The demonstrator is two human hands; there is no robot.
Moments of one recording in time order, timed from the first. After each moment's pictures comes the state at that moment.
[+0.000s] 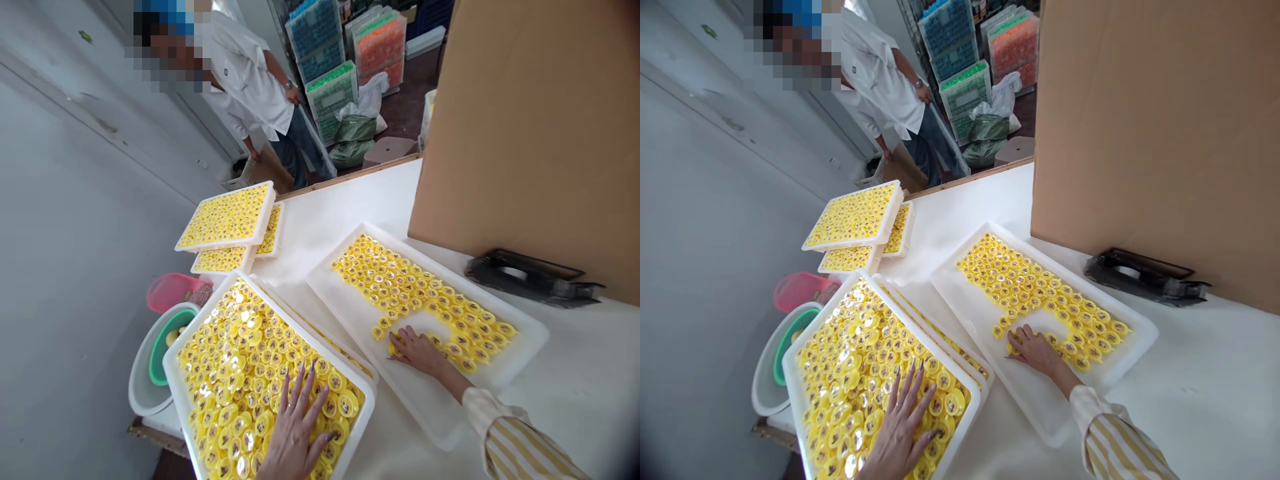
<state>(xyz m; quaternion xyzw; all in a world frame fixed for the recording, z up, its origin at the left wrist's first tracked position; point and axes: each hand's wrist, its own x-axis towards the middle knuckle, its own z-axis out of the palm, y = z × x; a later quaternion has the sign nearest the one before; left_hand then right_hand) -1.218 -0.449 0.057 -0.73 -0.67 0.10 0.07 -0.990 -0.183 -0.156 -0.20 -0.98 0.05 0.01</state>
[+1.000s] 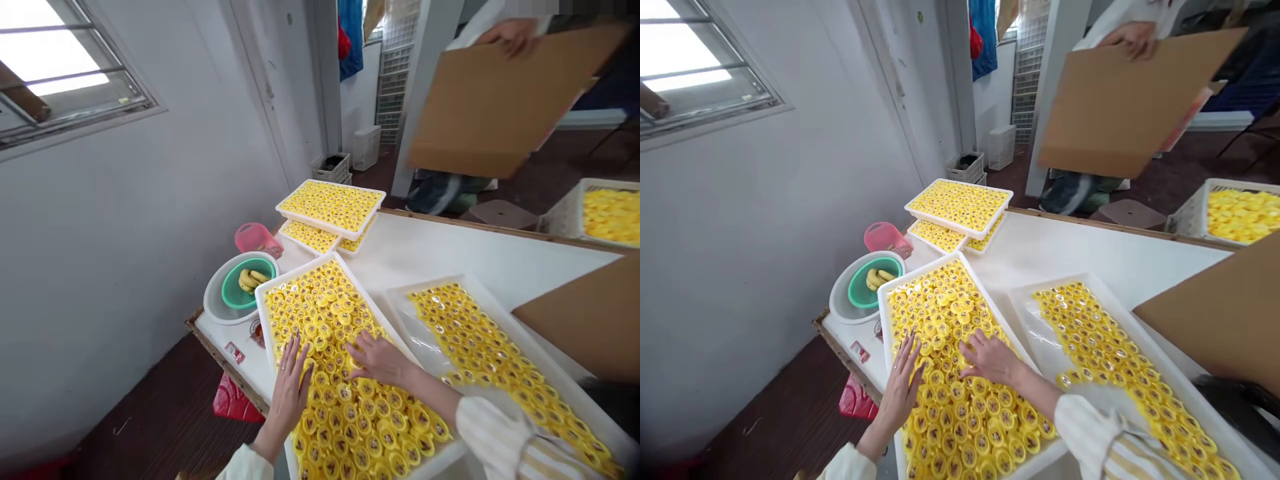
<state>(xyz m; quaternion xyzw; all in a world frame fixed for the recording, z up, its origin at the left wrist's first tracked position) -1.306 -0.562 0.079 -0.39 -0.89 -0.22 0.03 -1.228 -0.295 0.063 0.19 -0.97 0.00 0.14</state>
